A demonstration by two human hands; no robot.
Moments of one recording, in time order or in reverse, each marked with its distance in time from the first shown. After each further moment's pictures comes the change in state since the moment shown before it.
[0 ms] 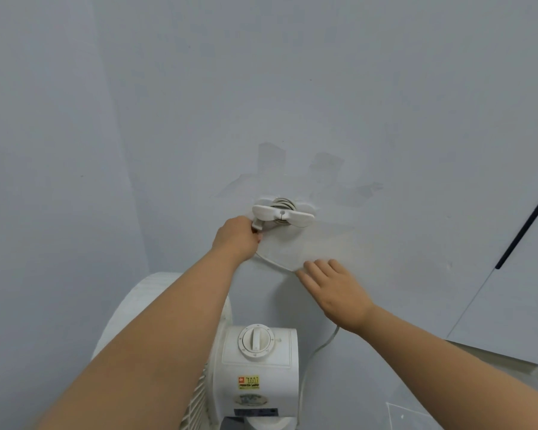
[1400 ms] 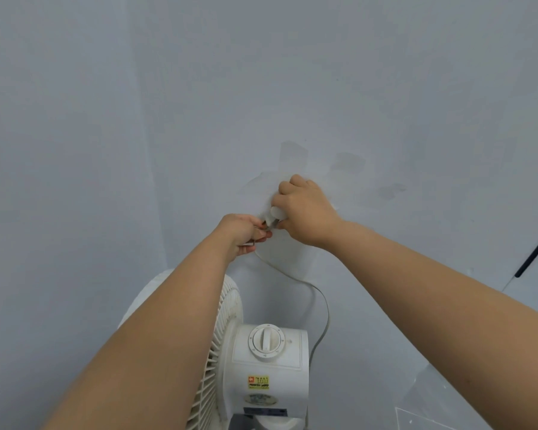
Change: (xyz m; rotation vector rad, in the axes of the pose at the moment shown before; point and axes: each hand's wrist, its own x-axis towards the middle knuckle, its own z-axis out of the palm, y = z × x) left_hand -0.013 -0.016 -0.028 -0.858 -0.214 -0.320; right_hand 0.150 0.019 -0.072 0.252 -0.211 0.135
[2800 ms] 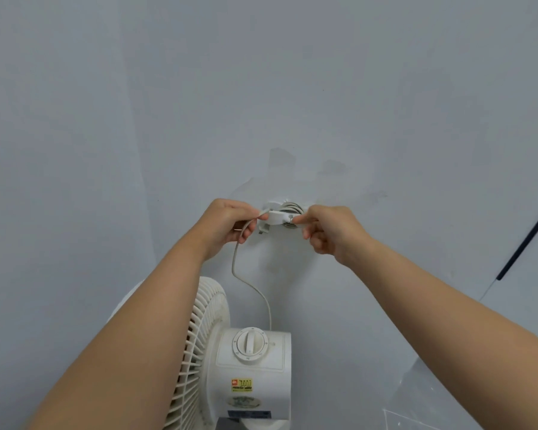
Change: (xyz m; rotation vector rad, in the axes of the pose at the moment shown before) left_hand -0.024 0.017 -0.015 -0.060 -0.168 0.400; right_hand -0.045 0.007 -0.031 1.465 -0.039 1.012
